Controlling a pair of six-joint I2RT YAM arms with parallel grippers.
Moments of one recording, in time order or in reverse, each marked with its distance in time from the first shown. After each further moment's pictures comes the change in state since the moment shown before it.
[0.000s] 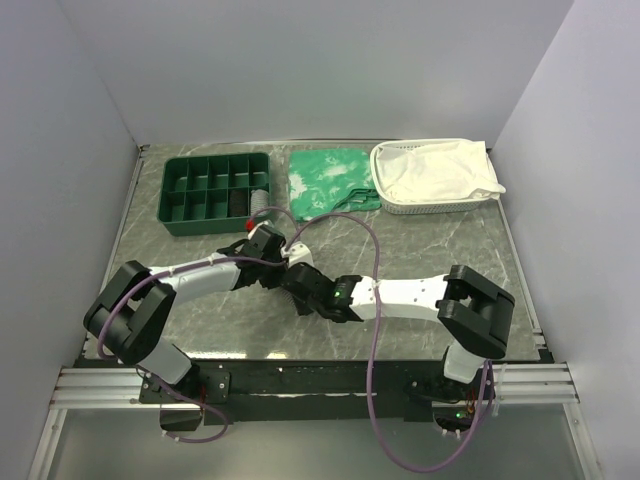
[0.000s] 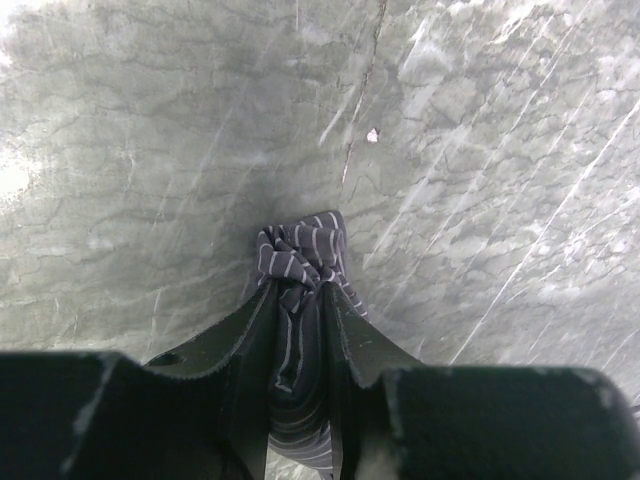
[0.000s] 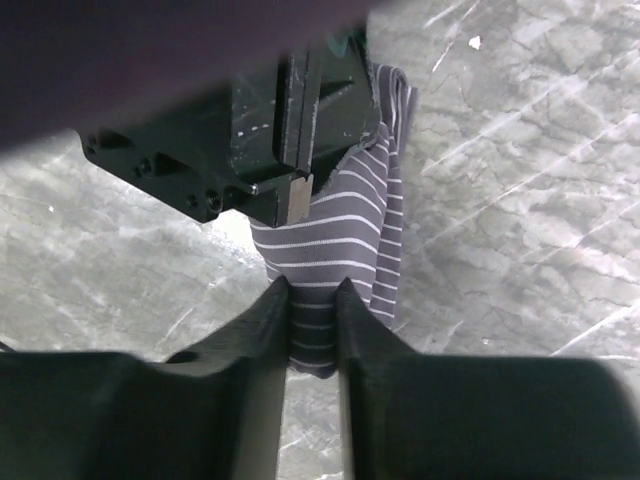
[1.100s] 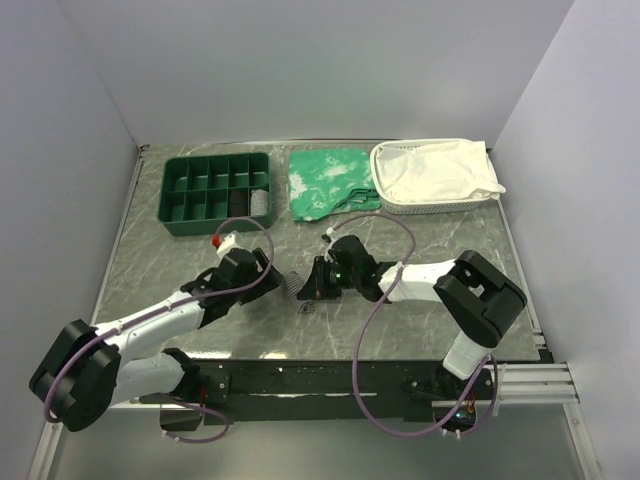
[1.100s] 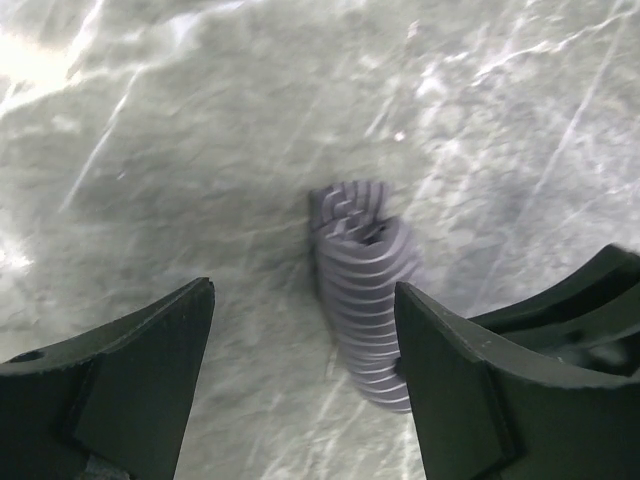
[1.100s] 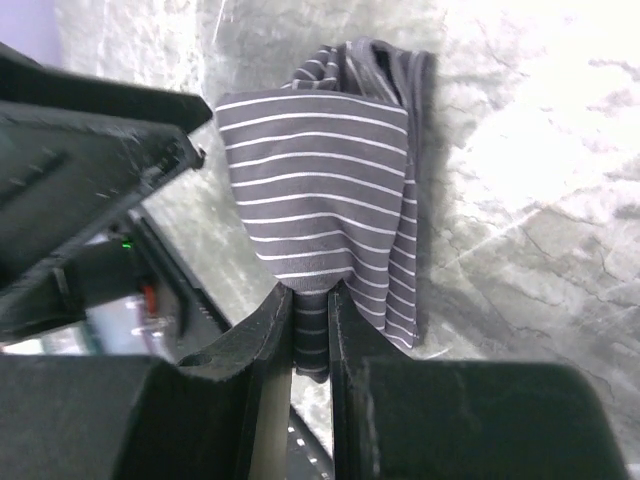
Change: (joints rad) left arm 0.003 -0.402 -0.282 0.094 -0.148 -0.070; right arm -0.356 -0.005 -0.254 0.422 -0.700 0.322
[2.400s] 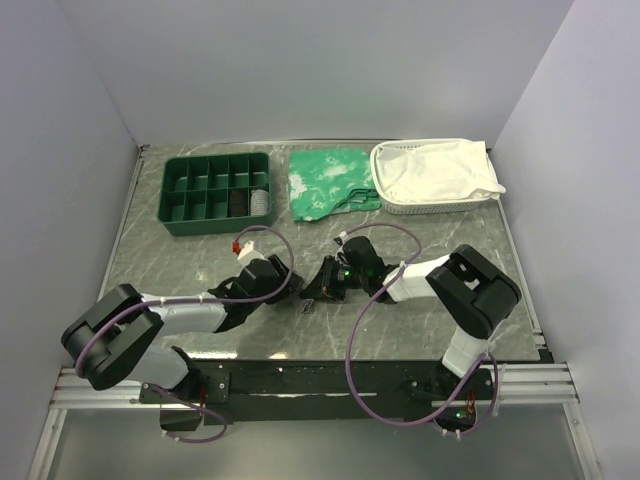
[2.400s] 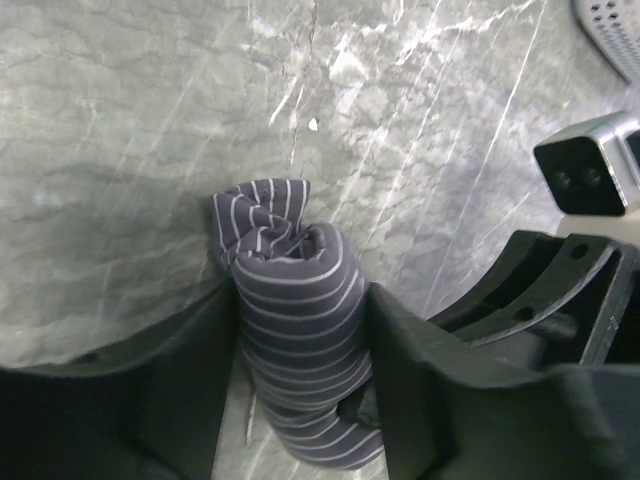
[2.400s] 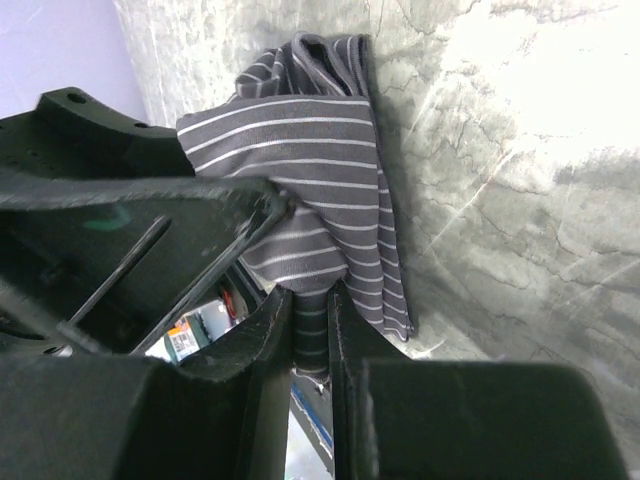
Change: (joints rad) left arm -0.130 0.238 -0.087 0.447 -0.045 -0.111; right arm -0.082 0.061 -0.082 0.167 -0.138 0.248
